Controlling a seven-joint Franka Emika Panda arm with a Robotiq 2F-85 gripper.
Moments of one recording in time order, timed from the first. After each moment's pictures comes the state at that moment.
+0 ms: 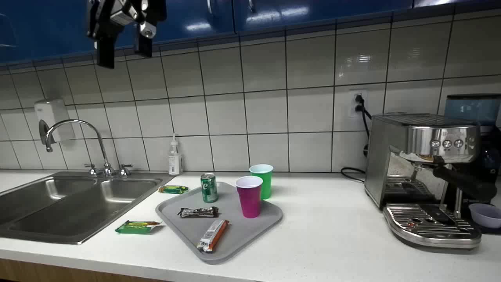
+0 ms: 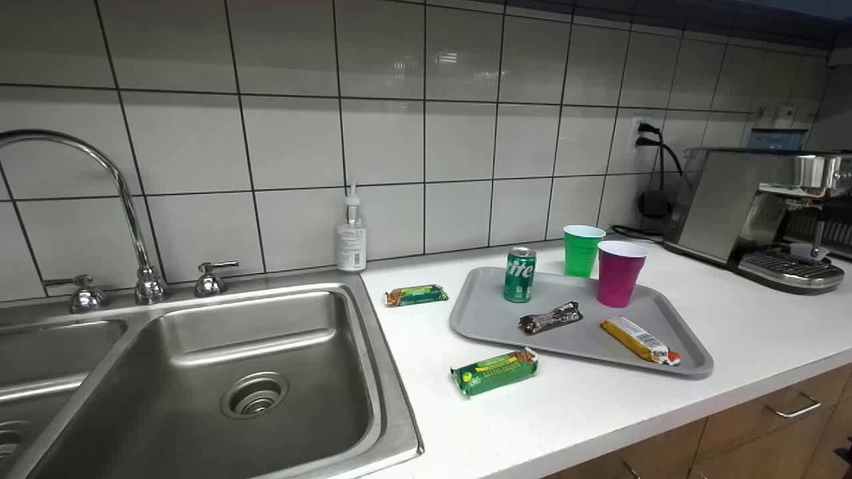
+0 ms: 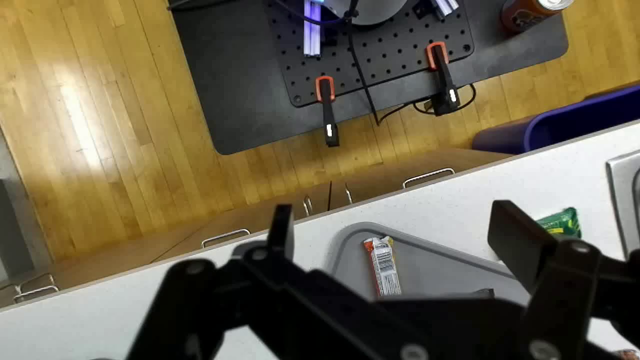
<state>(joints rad) -0.13 -0.68 -0.12 -2.28 -0.12 1.37 -0.01</state>
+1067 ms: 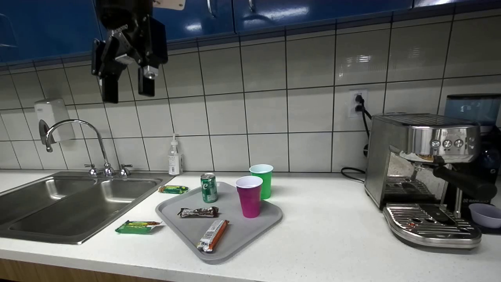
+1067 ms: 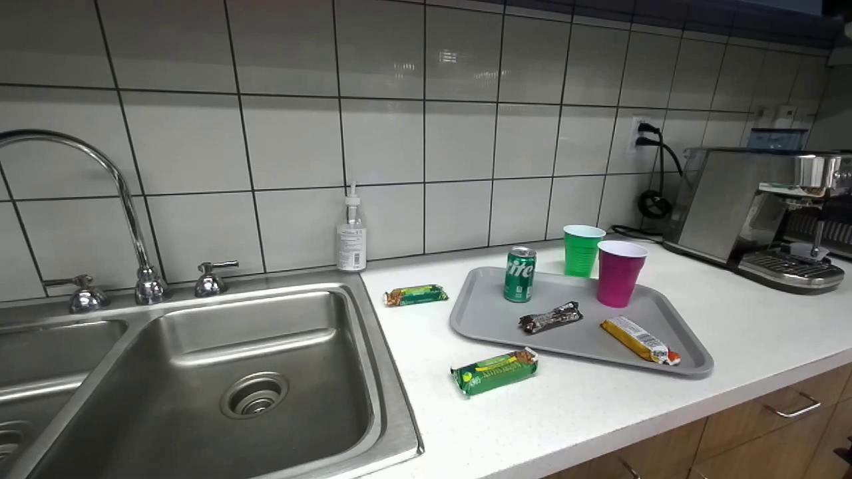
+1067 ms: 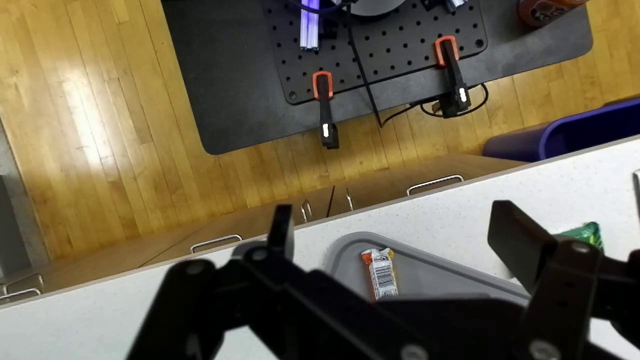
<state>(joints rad) -0.13 -0.67 -0.09 -2.42 -0.12 1.49 0.02</state>
